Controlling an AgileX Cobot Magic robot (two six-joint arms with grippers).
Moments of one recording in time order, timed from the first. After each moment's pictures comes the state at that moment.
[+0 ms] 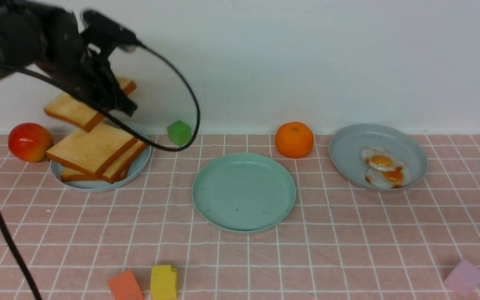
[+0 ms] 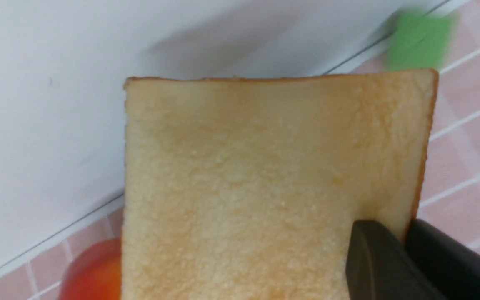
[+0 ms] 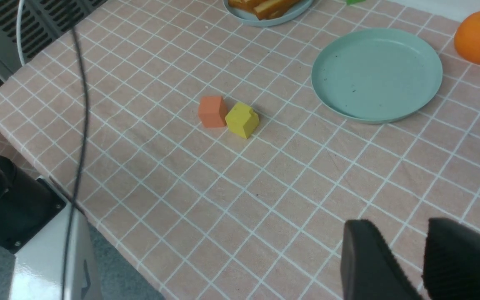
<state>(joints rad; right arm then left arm) 0.44 0.58 -1.02 0.39 1.12 -0.19 -0.19 1.87 -1.65 0.12 0.70 0.31</state>
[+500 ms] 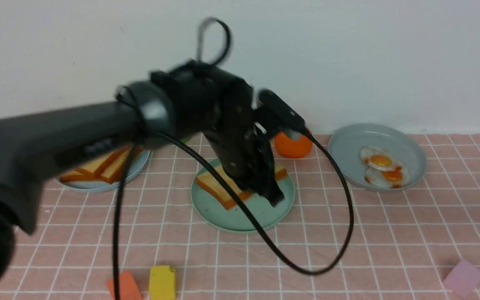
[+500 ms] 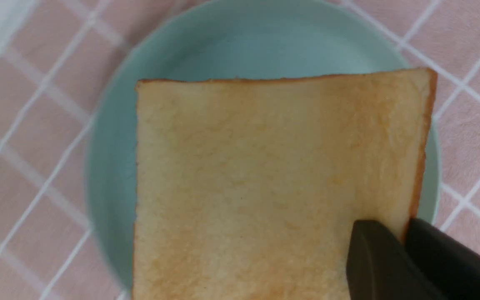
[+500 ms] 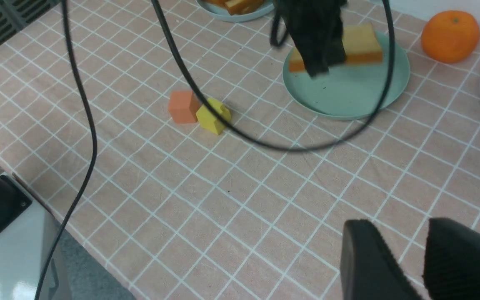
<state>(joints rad) 0.44 0.58 -1.02 0.34 1.12 -0.19 -0.64 2.03 -1.65 0.05 0.75 0.31</state>
